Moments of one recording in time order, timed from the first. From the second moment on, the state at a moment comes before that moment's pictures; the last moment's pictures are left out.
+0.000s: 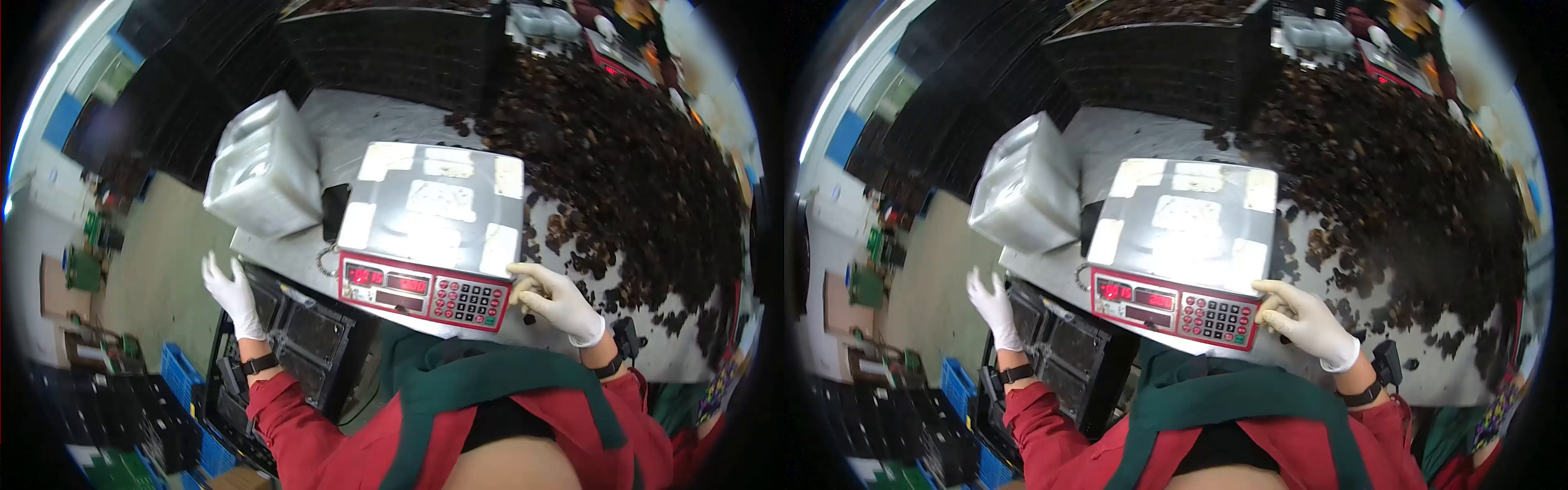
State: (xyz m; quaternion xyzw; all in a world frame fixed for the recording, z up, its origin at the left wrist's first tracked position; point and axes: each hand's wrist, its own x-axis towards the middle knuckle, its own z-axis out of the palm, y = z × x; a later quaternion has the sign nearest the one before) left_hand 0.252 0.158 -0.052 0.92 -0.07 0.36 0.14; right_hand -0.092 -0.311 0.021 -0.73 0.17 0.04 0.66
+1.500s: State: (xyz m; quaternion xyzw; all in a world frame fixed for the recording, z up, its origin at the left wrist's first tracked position) left_hand 0.068 -0.156 0.032 0.80 -0.57 -0.06 0.20; right_hand -0.064 -0.569 -0.061 -0.96 0.26 -0.13 0.02
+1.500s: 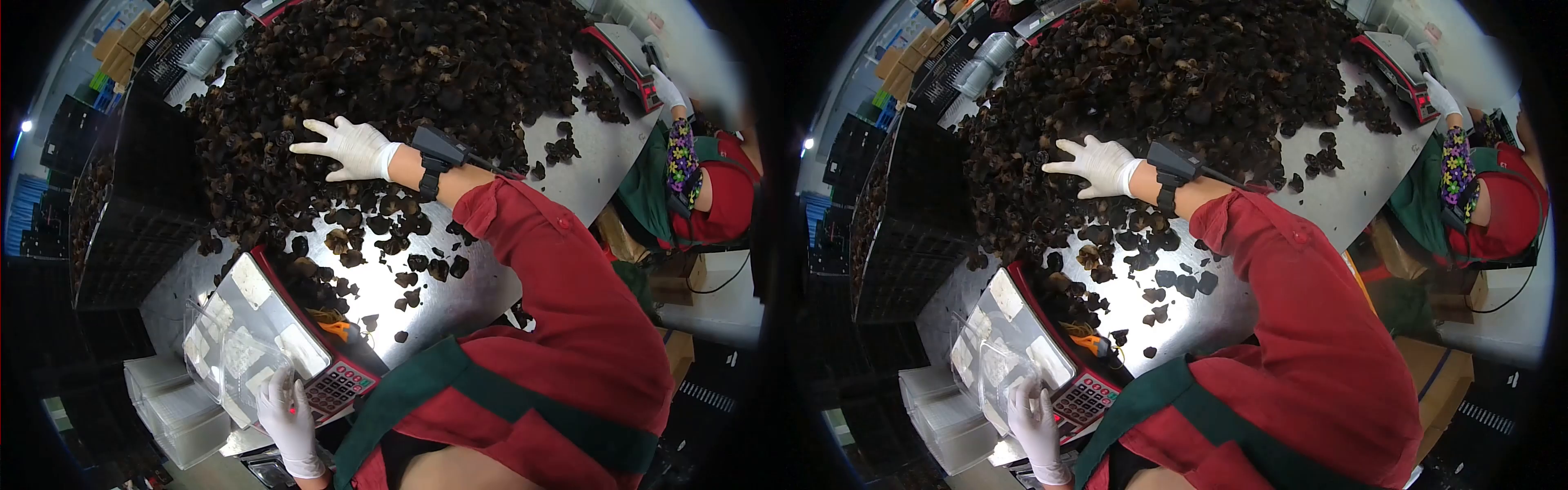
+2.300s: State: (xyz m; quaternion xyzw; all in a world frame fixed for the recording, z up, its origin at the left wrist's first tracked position) left_hand 0.101 -0.080 0.017 0.86 -0.39 0.04 0.32; right_hand -0.063 -0.559 -0.034 -0.30 0.06 -0.14 0.94
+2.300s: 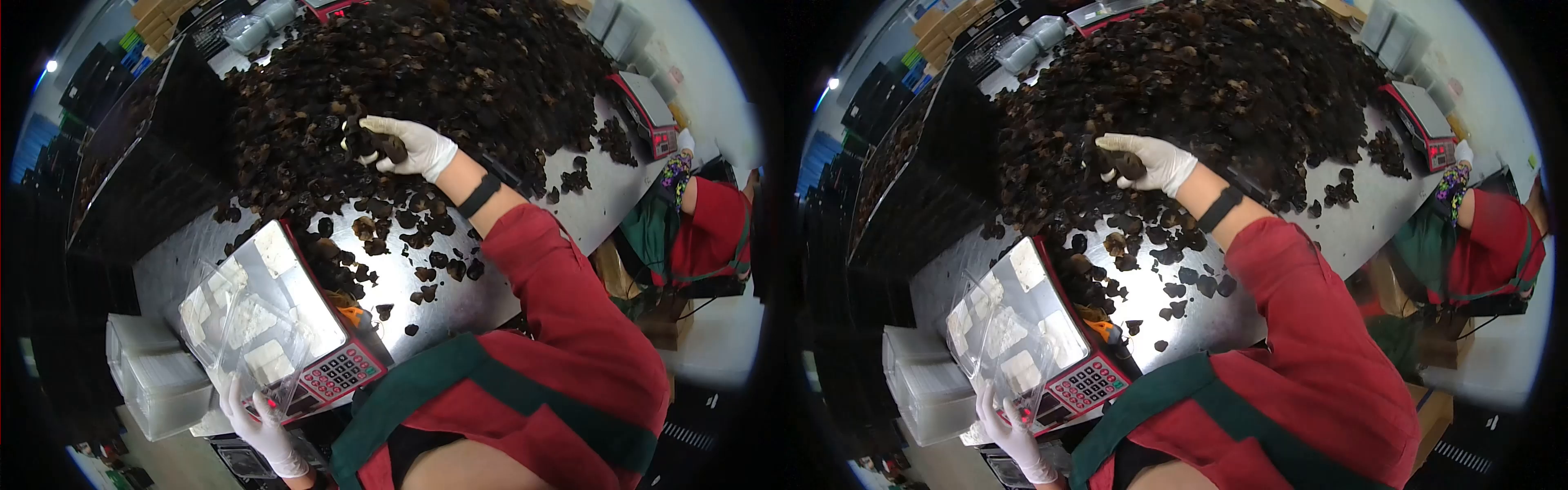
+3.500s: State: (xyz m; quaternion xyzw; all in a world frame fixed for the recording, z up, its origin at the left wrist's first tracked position) left_hand 0.087 -0.107 -0.001 0.83 -0.41 -0.01 0.39; right_hand -0.053 -0.582 -0.071 -0.90 0.38 -0.20 0.06
